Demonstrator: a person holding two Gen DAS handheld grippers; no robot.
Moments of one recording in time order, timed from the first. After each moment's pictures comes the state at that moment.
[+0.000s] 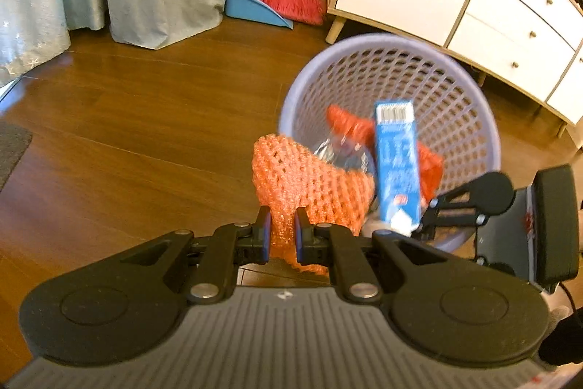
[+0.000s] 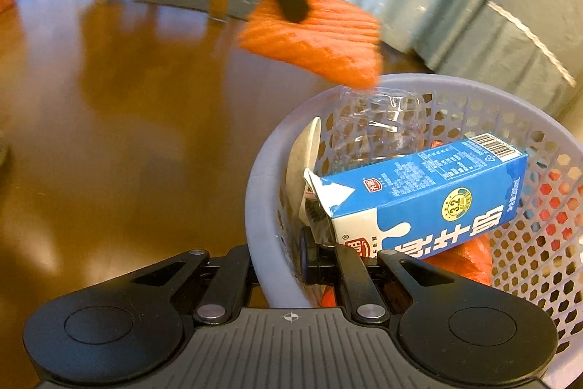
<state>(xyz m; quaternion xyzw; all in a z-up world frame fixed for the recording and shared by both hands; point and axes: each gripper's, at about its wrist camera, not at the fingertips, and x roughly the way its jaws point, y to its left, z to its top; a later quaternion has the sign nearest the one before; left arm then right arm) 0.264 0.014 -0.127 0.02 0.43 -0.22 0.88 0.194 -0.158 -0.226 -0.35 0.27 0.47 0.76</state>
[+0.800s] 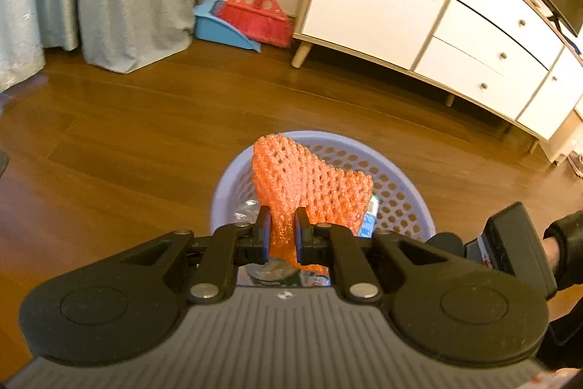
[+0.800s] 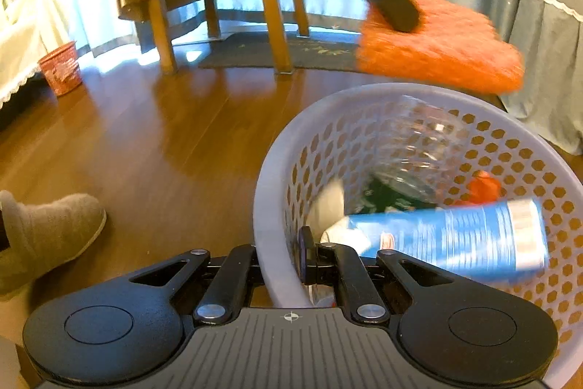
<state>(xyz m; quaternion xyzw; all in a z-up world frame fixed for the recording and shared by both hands) 0.268 -0.019 -0.084 -0.01 0.41 -0.26 0.87 0.189 -0.157 -0.195 -0.22 0.30 0.58 0.72</state>
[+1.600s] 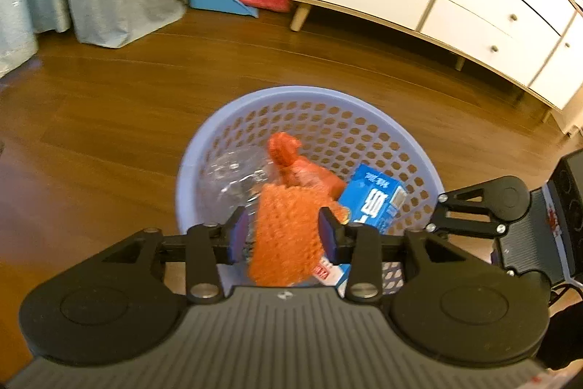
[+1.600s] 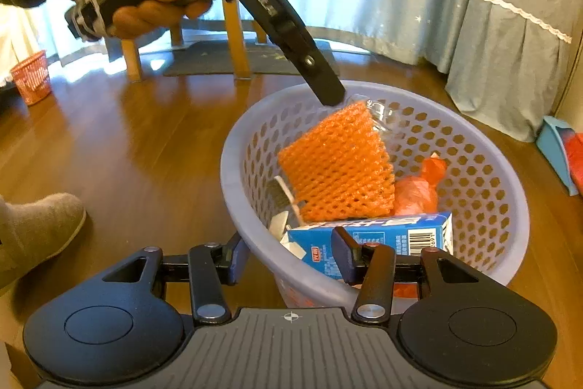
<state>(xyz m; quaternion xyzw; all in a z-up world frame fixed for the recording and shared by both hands) 0.257 -0.048 -0.116 0.03 0.45 -0.23 0.86 0.177 -0.225 -0.176 -0.22 0.29 0.52 0.77</state>
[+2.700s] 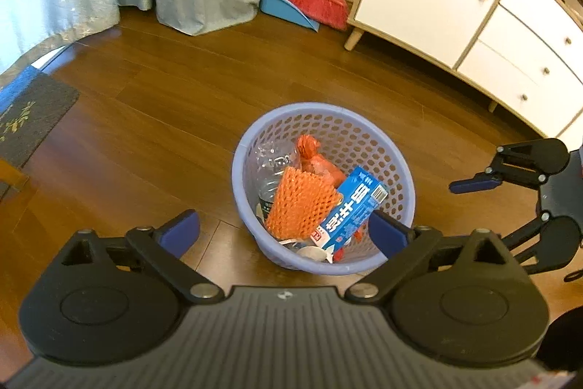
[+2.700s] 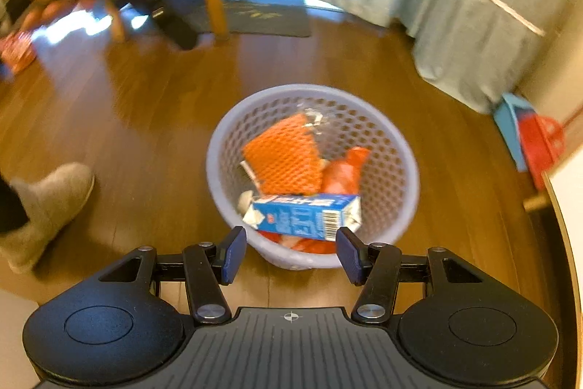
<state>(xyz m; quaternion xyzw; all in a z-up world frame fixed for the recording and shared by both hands) 0.182 -0.024 -0.016 -0.04 0.47 -0.11 0.88 0.168 -0.255 -0.051 -0.29 0.38 0.45 0.76</state>
